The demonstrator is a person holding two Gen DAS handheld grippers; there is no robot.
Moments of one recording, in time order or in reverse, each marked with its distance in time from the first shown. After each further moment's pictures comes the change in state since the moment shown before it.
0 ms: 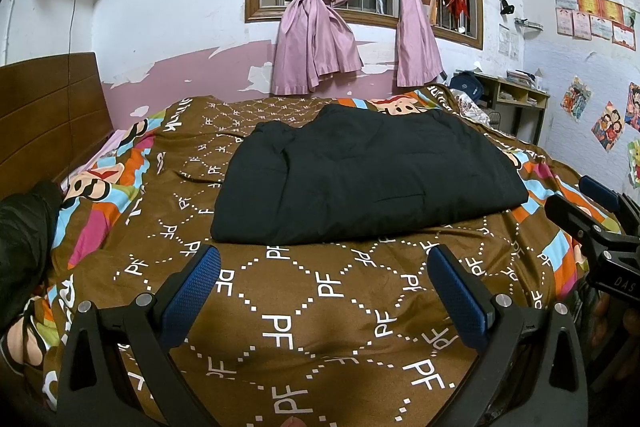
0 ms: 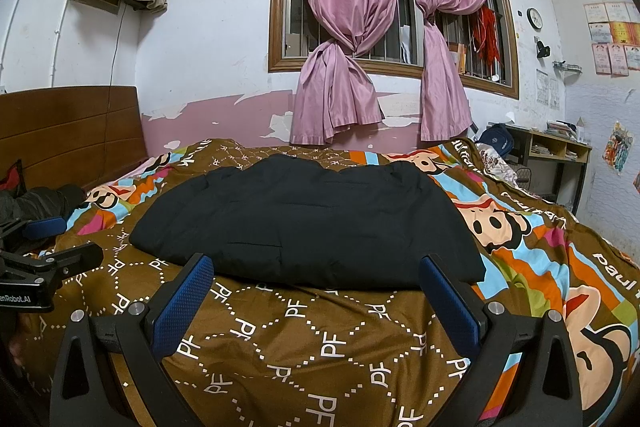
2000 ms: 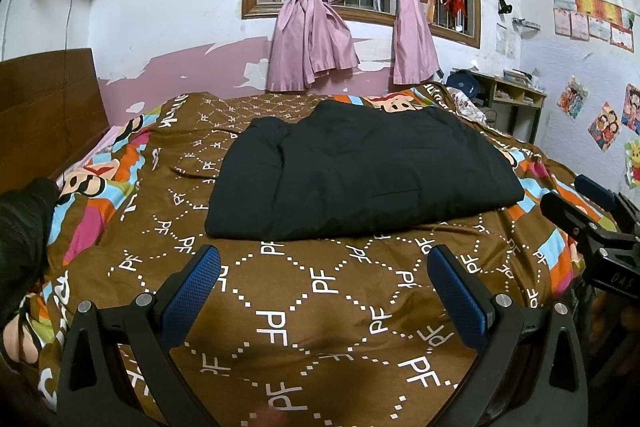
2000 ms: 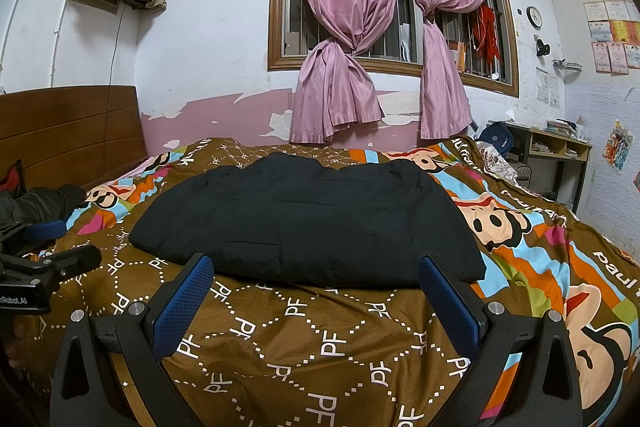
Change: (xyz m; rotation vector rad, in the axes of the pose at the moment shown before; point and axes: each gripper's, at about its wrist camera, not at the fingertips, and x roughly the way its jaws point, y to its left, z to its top) left arm 0.000 -0.001 -0.003 -0.018 0.005 -0.021; right arm 0.000 0.000 0.003 -0.001 0.004 0.000
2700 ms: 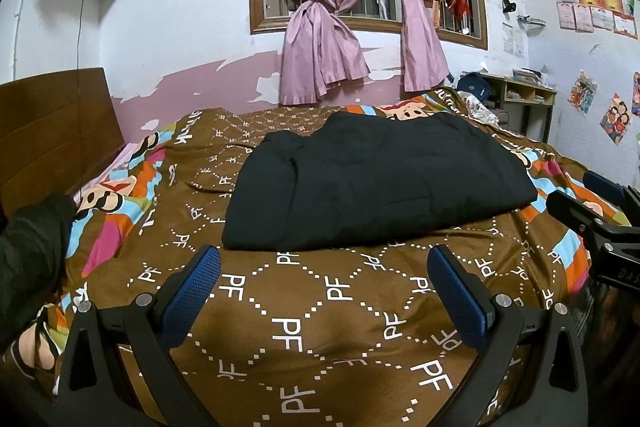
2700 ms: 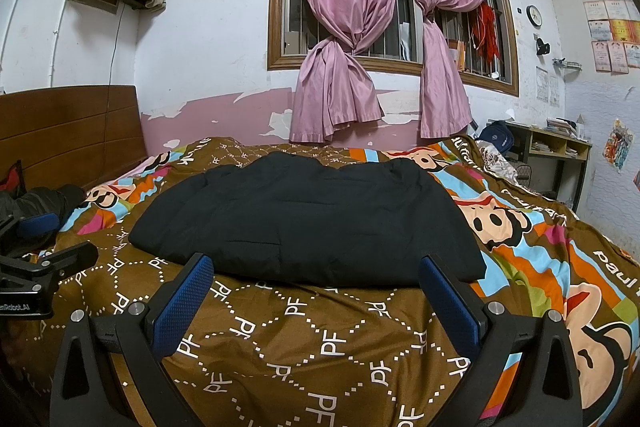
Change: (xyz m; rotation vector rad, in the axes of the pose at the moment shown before) left arm -0.008 0.004 -0.003 0.055 -0.041 0.065; right arm -0.001 0.000 0.001 0.000 0.001 0.000
